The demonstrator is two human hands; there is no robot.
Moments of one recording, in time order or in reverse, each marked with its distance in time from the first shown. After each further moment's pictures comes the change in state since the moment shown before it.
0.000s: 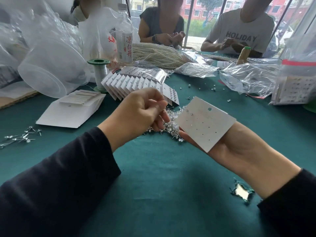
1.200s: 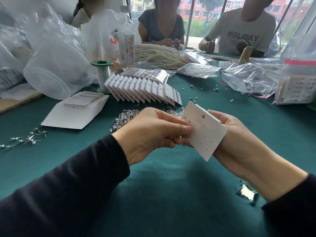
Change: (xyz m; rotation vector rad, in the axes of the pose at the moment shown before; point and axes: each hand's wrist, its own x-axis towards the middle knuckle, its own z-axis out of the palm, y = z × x) left_hand -0.013 0.011 0.022 -0.465 -0.160 -0.402; right_hand -0.005 0.004 0.007 -0.334 0.135 -0.038
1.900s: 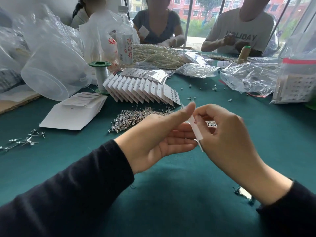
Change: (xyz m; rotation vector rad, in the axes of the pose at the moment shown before) left_hand -0.001 -0.006 0.012 -0.218 -0.046 -0.066; right_hand 0.000 0.010 0.004 -0.951 0.331 -0.650
